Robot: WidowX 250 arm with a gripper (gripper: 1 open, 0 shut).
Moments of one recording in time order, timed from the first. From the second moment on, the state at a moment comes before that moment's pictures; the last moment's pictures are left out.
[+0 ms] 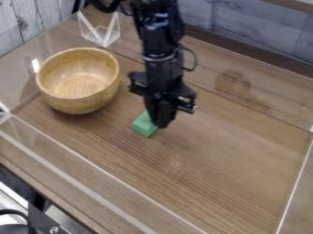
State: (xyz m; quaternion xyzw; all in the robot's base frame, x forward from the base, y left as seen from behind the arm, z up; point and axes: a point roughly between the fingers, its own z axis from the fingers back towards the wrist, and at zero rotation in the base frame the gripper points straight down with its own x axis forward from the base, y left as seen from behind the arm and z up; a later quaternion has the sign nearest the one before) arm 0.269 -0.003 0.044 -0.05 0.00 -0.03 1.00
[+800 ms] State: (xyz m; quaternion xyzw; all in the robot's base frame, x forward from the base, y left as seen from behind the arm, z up) arm 0.272 -0.003 0.042 -0.05 0.02 0.01 1.00
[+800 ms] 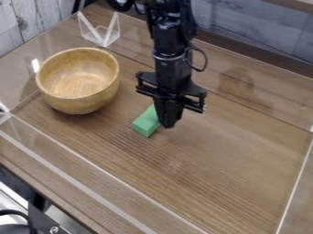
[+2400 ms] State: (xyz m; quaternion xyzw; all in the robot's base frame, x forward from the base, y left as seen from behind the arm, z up) arm 0.255 0.011 0.076 -0.06 0.01 0.03 1.00
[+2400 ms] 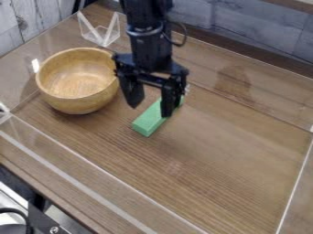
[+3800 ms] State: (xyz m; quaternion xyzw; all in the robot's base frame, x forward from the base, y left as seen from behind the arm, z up) arm 0.239 -0.002 0.083 -0.05 0.03 0.09 0.99
